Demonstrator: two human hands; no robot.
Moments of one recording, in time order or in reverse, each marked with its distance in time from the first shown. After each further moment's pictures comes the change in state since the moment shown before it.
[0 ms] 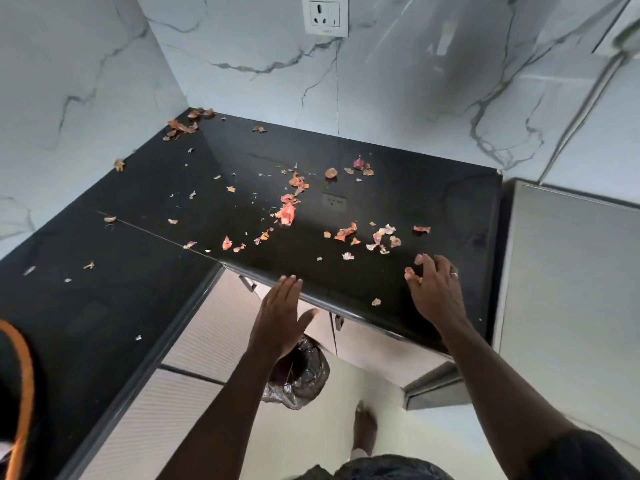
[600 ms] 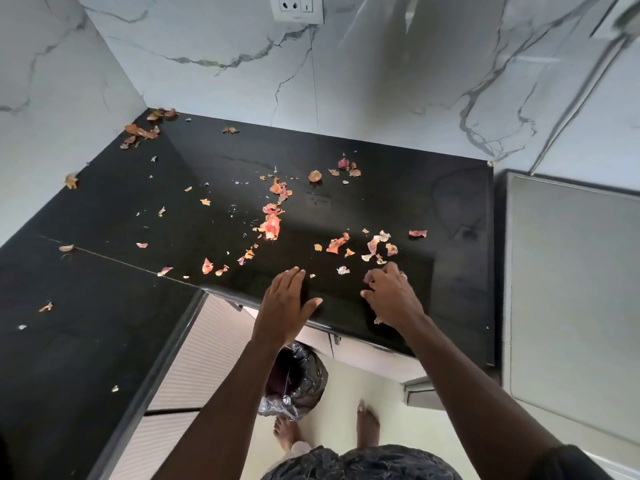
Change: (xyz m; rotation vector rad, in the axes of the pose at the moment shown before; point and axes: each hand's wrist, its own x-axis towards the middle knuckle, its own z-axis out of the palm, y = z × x) left_hand 0.085 -0.013 0.004 -0.076 -0.007 0.058; right_hand 0.026 -0.080 0.023 0.066 -0.275 -0.003
